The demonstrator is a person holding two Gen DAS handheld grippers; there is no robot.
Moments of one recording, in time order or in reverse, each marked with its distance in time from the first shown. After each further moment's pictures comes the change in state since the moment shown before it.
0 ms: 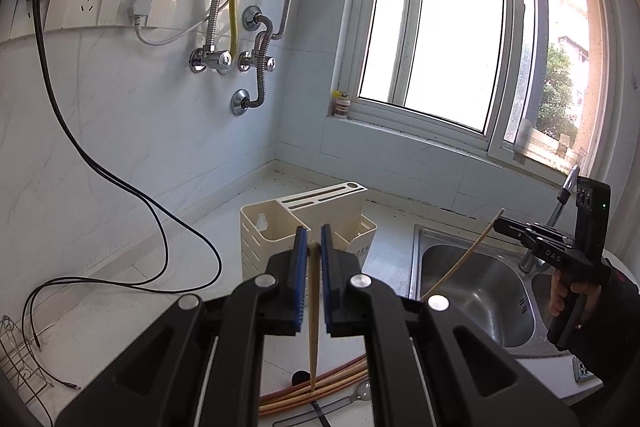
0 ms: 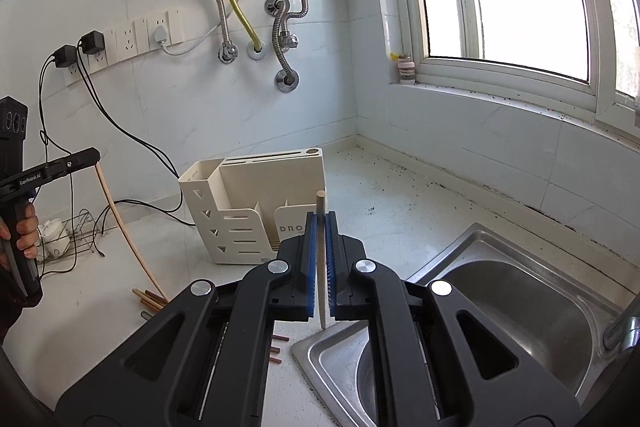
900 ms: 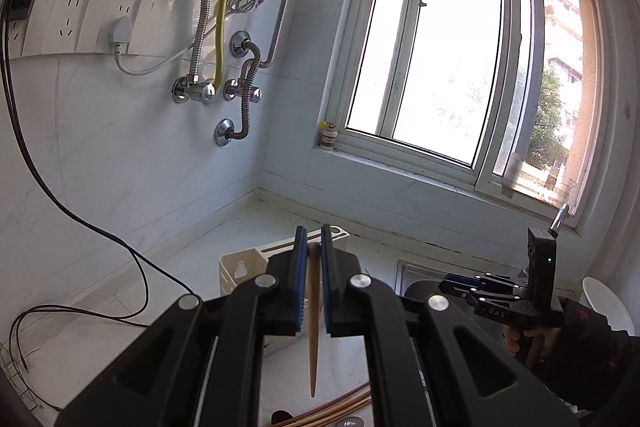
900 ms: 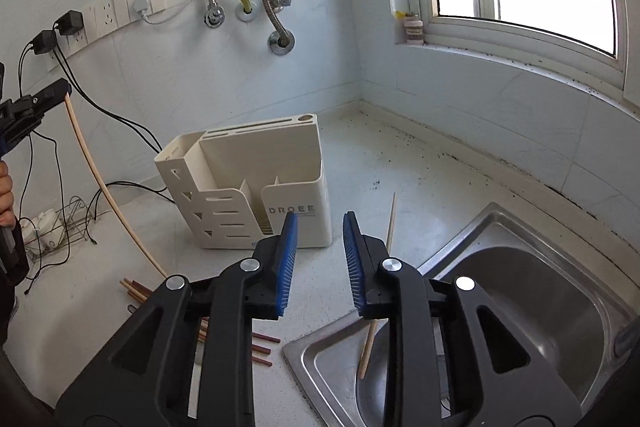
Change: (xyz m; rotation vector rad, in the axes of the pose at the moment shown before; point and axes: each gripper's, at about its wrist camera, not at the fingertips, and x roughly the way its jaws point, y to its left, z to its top) left arm 0.011 -0.005 0.042 -0.036 -0.068 -0.052; right arm 0.065 -0.010 -0.009 0.022 0.147 0.015
